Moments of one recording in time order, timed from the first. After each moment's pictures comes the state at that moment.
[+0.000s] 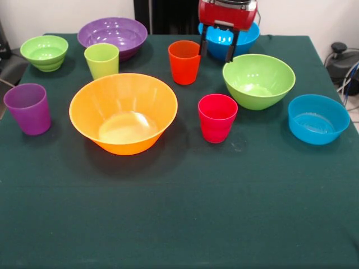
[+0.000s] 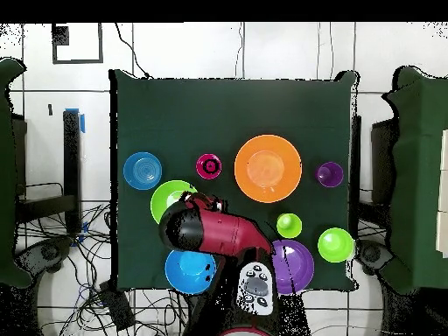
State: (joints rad) arm -0.05 -0.69 -0.13 1.94 0.08 0.18 1.81
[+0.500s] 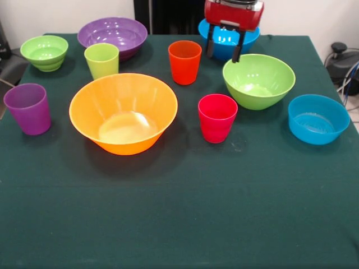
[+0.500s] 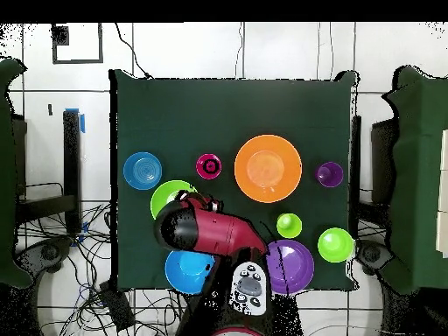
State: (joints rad) arm -0.02 -0.69 -0.13 1.94 0.11 0.18 1.88
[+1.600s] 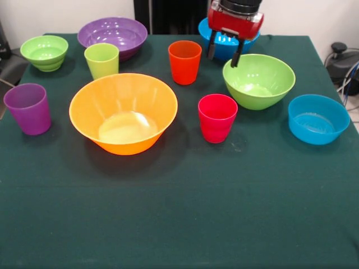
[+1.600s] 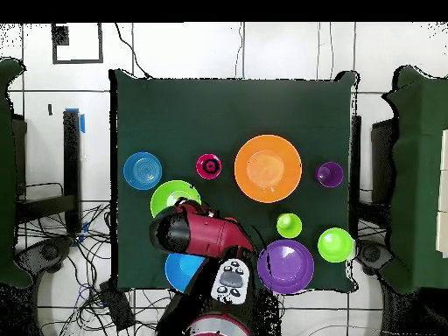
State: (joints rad) arm 0.05 -0.60 -0.20 1.92 0.13 0.18 1.98
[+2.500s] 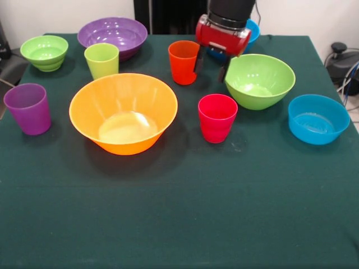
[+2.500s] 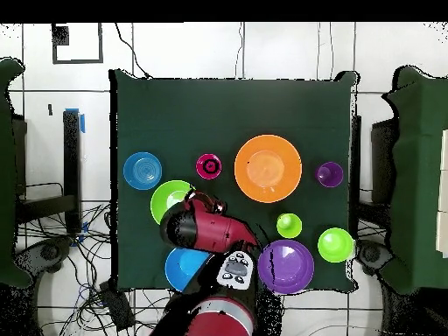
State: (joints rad) arm 0.04 -0.52 -0.22 1.89 0.15 0.04 1.99
